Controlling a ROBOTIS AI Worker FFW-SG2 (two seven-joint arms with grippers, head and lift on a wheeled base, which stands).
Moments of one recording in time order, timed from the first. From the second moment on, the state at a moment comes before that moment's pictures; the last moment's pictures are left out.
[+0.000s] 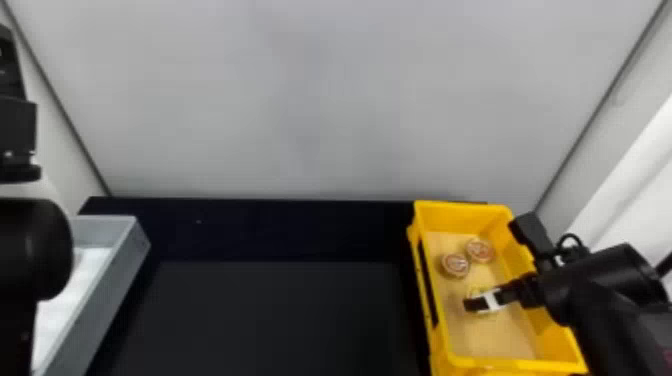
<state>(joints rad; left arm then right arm) -0.22 0.14 0.05 -2.18 -0.20 -0.14 0.23 -0.32 -0.22 -0.13 -1.21 0.68 0.89 0.90</state>
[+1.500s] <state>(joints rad) -0.21 0.12 0.08 -2.19 -0.20 -0.14 0.23 -0.39 -0.24 -0.11 -1.96 0.76 1.04 0.70</state>
